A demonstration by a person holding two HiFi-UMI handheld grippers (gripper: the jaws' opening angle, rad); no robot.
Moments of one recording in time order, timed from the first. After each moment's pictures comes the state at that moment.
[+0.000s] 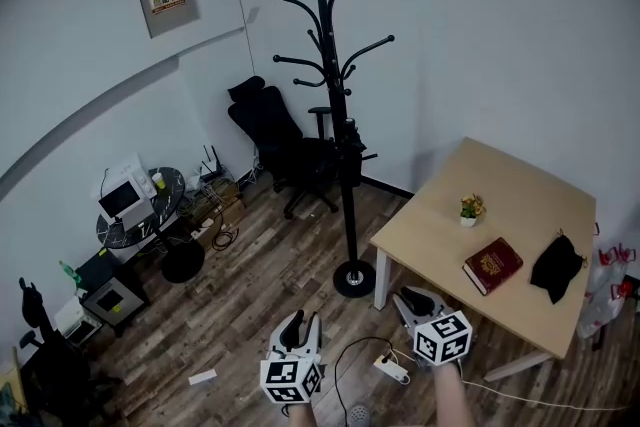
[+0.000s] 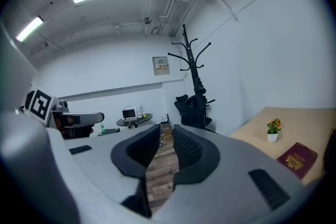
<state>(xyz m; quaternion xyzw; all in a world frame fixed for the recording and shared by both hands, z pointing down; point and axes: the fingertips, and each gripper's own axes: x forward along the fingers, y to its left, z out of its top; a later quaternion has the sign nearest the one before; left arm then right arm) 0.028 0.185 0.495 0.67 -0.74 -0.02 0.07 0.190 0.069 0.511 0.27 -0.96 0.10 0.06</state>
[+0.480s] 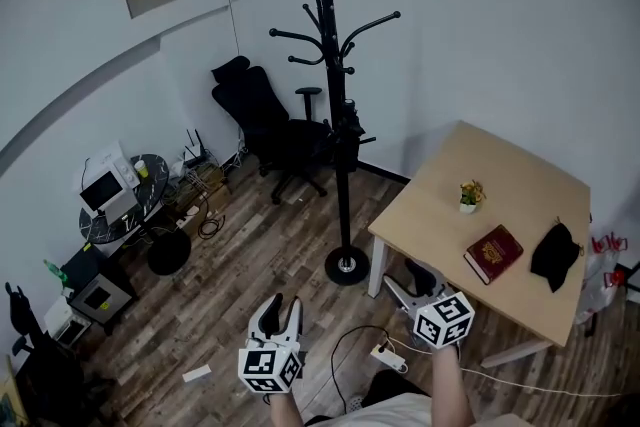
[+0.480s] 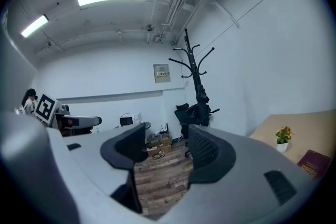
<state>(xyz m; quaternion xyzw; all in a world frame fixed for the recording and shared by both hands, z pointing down) -0.047 0.166 0.497 0.69 -0.73 -0.03 0.05 0.142 0.034 0.501 0.27 -0.96 0.07 0.01</state>
